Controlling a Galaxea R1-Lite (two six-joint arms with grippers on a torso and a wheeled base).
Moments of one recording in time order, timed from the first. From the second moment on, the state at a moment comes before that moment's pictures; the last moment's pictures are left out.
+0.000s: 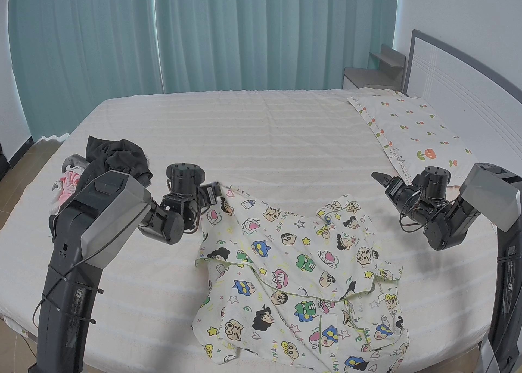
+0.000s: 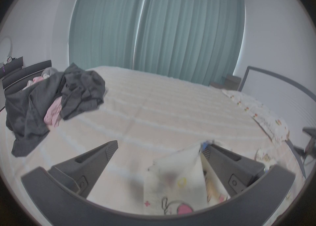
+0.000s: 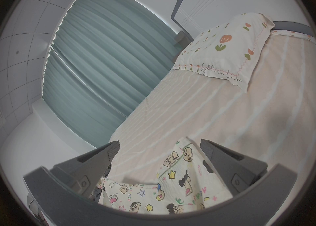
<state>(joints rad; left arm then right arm) -0.28 2.61 -1.64 -0.66 0.32 -0.33 0.04 2.41 -1.04 -1.14 0.19 0.78</state>
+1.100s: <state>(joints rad) -0.28 2.31 -1.01 -0.80 0.16 -0.71 -0.17 2.27 -0.34 -1.21 0.49 0.23</state>
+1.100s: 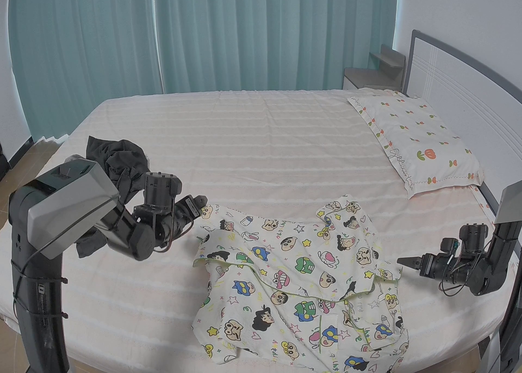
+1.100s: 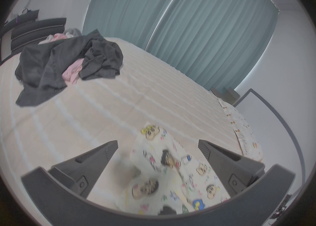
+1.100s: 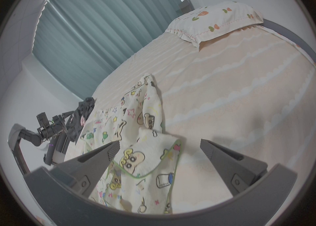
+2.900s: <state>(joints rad) -0.39 2.30 -0.36 -1.46 0.09 -0.97 -0.03 2.31 -0.17 -1.43 0.70 0.37</state>
